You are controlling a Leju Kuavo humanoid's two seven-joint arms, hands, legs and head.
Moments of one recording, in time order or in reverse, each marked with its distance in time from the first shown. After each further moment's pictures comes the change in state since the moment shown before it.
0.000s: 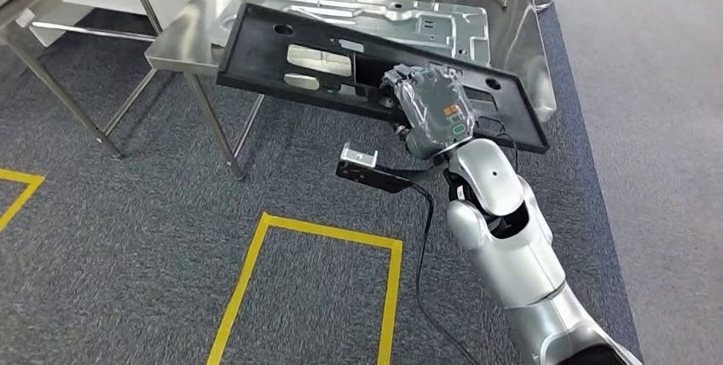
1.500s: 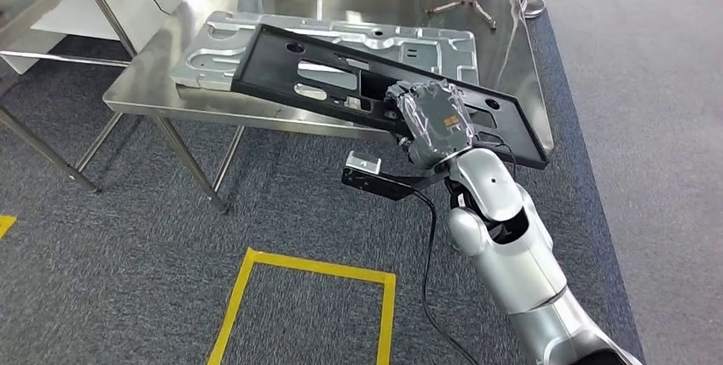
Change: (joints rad) left arm -0.021 0.062 0.031 0.125 -0.008 0.076 -0.001; right arm 0.033 -0.018 0.008 0.025 -0.027 -0.004 -0.001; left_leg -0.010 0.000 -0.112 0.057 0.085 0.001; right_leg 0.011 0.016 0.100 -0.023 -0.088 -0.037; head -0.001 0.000
